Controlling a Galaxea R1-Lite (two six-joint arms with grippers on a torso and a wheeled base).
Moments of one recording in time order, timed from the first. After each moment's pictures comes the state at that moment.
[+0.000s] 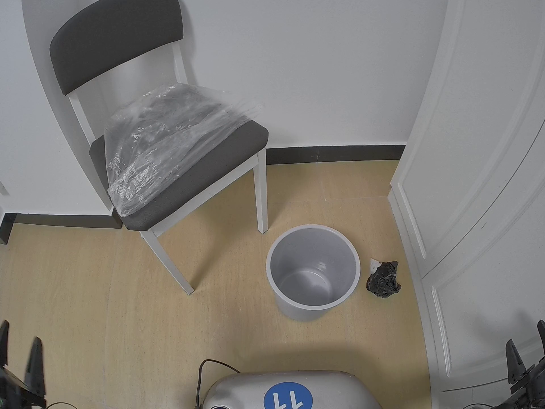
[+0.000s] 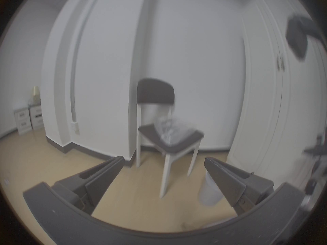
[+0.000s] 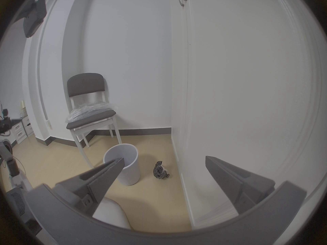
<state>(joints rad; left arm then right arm) -0.01 0.02 -0.03 -0.14 0.01 -0.12 0.00 0.02 -0.02 -0.01 -0.02 0.00</state>
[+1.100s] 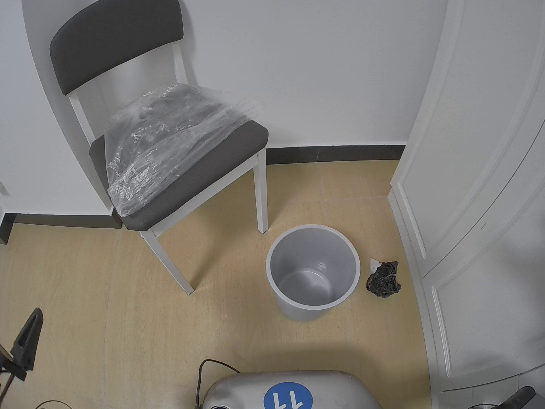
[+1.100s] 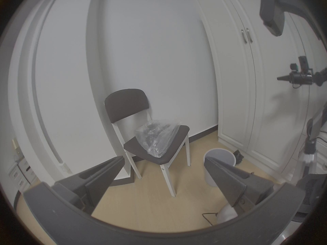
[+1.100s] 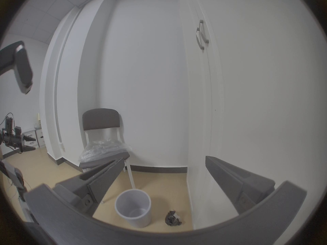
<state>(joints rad) -0.02 0.36 -0.33 -0.08 -0.18 0.26 0.00 0.50 -0.43 -0.36 0.14 0.01</state>
